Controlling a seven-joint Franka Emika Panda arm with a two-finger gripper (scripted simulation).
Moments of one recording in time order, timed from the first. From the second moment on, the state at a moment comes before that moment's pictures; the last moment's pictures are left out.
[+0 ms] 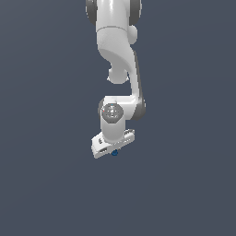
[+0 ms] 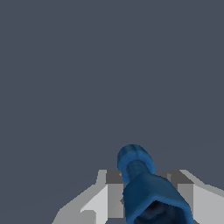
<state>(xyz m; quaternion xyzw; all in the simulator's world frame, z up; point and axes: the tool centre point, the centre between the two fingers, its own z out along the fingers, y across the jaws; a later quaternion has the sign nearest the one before) 0.058 -0.018 0.043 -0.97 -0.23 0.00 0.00</state>
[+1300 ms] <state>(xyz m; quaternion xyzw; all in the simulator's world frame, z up) 0.053 0.053 0.147 -0.97 -0.23 0.00 0.00</state>
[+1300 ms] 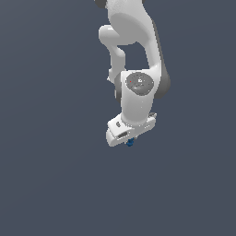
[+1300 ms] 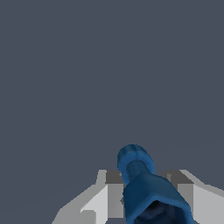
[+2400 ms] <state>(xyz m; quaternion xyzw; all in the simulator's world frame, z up) 0.049 0.189 0.347 -0.97 -0.23 0.00 0.00</state>
